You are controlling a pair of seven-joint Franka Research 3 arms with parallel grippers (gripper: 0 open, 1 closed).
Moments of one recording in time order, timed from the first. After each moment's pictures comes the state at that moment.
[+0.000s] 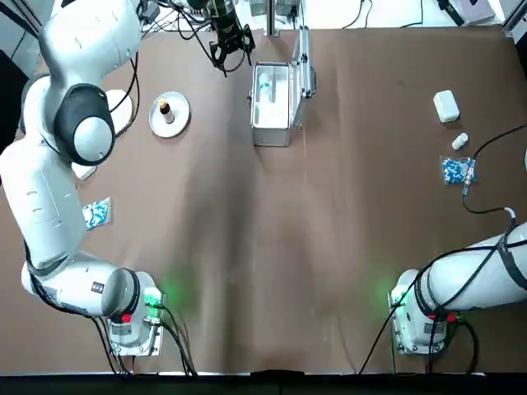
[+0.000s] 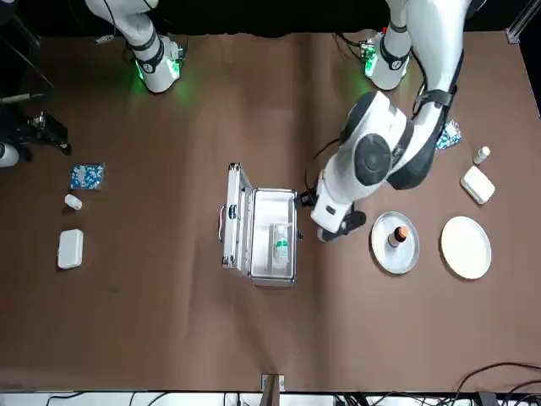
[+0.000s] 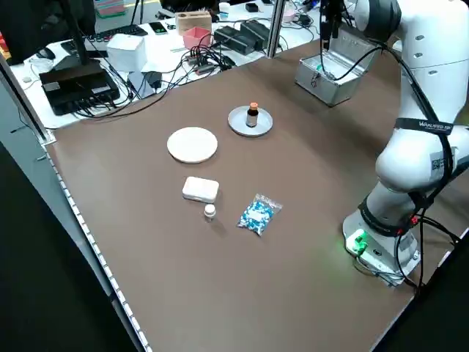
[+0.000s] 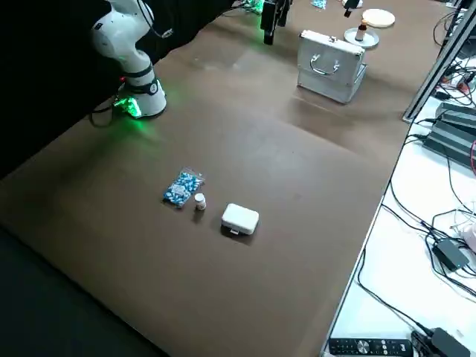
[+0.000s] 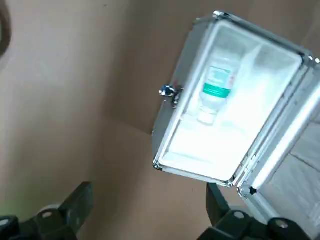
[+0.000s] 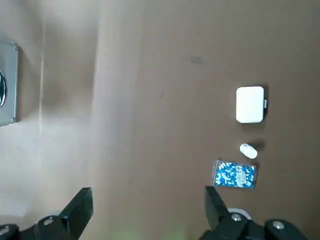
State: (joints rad) left arm -0.24 0.57 -0.42 -1.30 -0.03 1.77 -0.88; right arm 0.11 0.05 -0.11 -1.46 0.01 1.48 -0.11
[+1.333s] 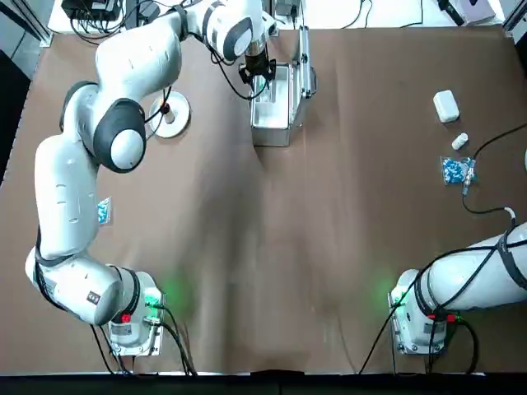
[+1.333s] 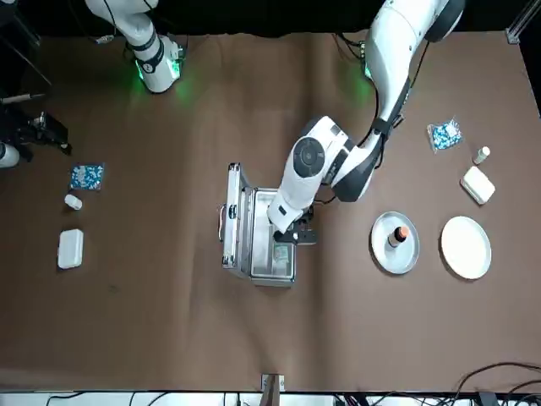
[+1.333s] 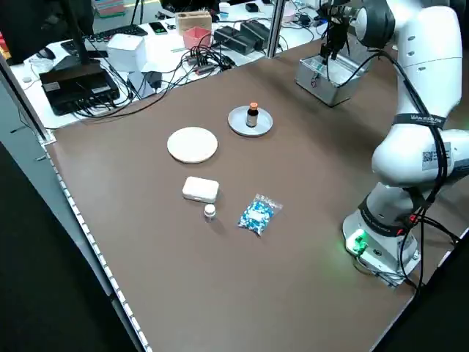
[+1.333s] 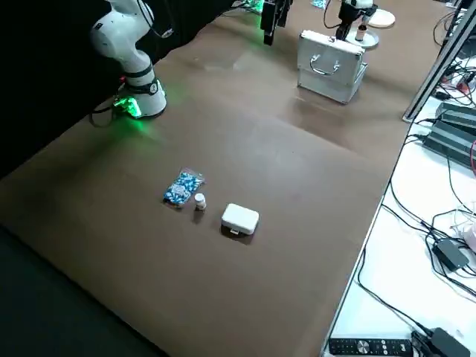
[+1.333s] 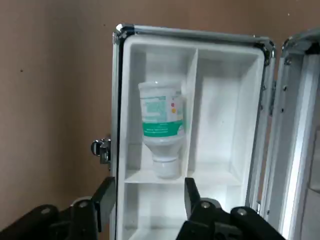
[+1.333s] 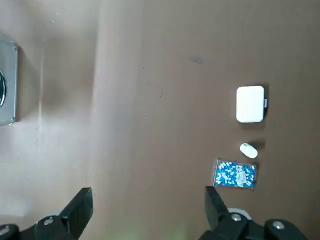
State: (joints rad) left arm -0.44 0.73 -0.33 -1.31 0.17 2.09 -0.77; right arm 0.11 0.05 -0.11 -1.46 0.00 1.48 -0.11
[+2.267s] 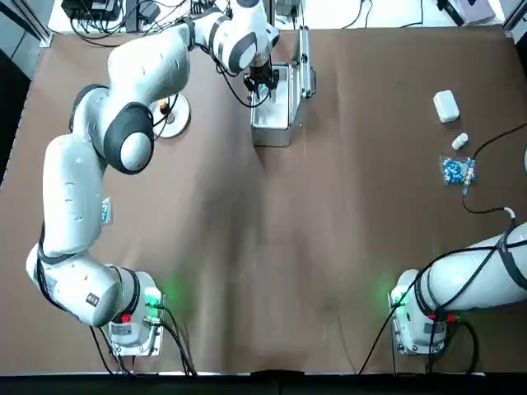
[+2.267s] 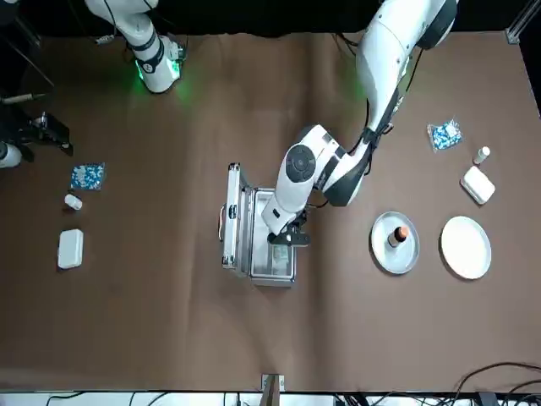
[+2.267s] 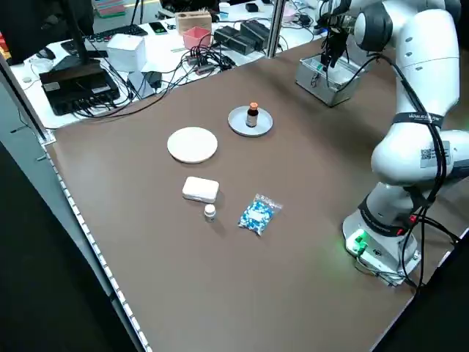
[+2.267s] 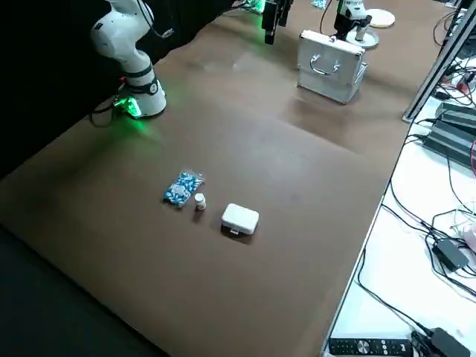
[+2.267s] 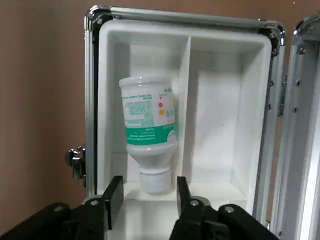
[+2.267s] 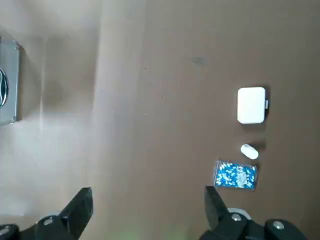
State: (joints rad) left arm -0.48 0.78 -0.30 -1.31 0.17 2.16 -0.76; right arm 0.12 0.05 -0.11 -1.46 0.00 1.48 -0.11
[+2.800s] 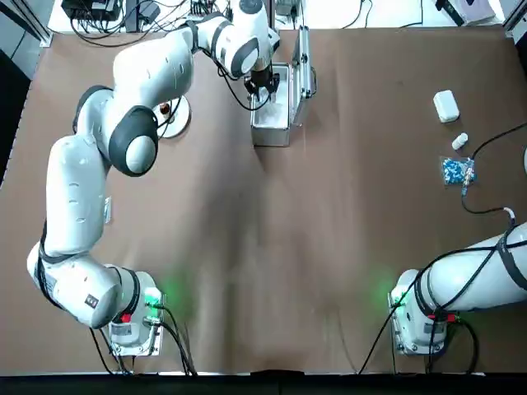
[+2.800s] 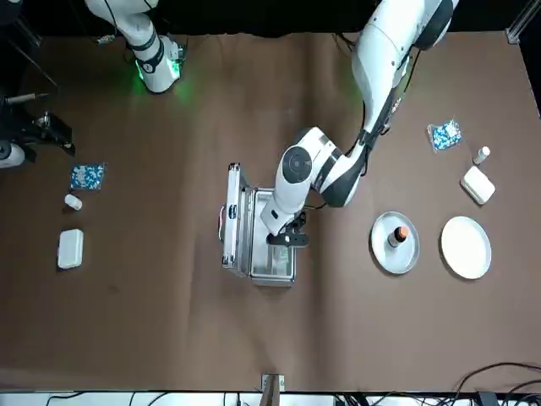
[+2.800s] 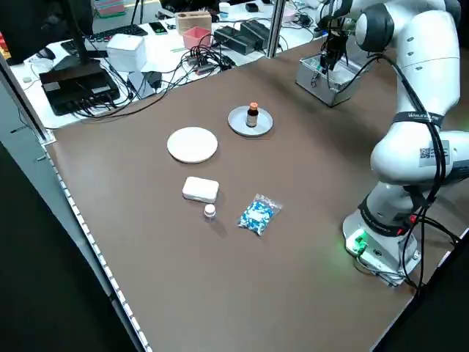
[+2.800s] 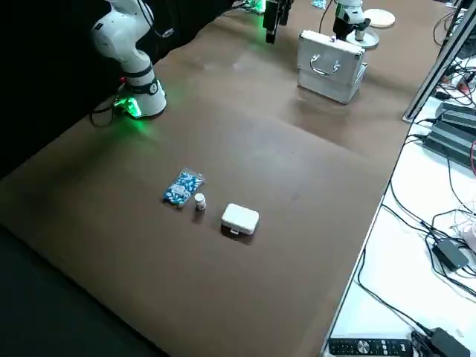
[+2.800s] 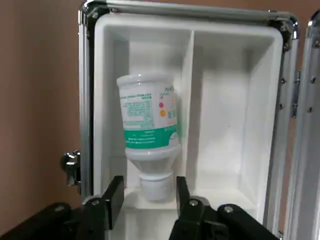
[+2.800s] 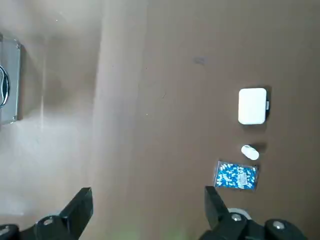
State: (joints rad) left arm -0.51 0.79 -0.26 -1.30 0.17 2.18 -0.76; right arm 0.13 0.05 -0.11 -1.46 0.00 1.48 -0.11
